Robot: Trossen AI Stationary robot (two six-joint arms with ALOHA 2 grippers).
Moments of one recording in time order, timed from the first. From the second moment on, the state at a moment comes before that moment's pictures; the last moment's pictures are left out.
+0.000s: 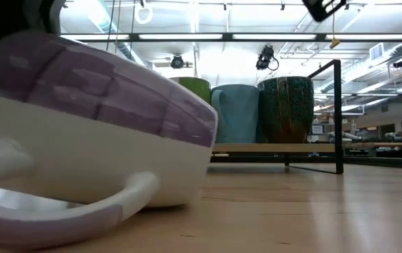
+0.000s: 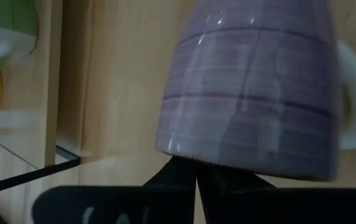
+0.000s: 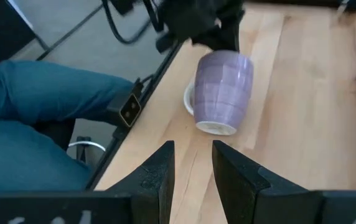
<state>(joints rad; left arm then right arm) -0.77 2.37 2.07 -1.49 -0.56 -0.96 0.55 1.35 0.87 -0.08 0.05 0.19</state>
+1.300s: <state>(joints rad) -0.70 2.37 2.08 -1.24 -0.58 -0.95 0.45 1.78 0.87 0.24 0.01 0.29</state>
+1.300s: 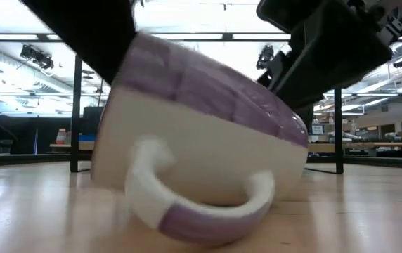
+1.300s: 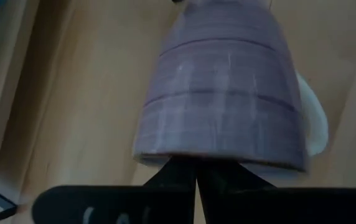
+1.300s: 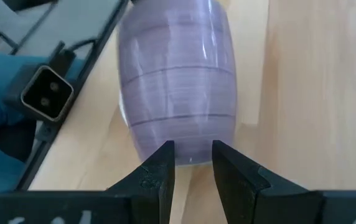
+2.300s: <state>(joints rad) -0.60 2.35 2.10 -0.95 -0.62 -0.73 0.45 1.78 0.87 0.18 0.01 0.30</state>
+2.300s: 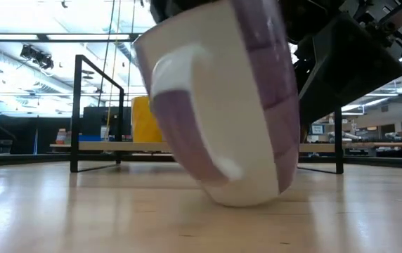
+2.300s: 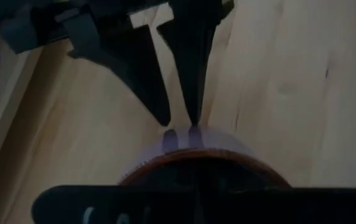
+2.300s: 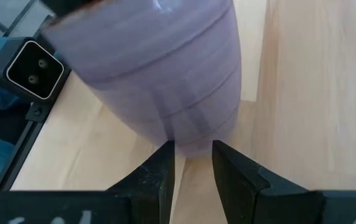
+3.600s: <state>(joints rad) -0.50 2.35 2.10 -0.92 -0.50 -0.69 0.44 1.67 0.87 -0.09 -0.04 0.28</state>
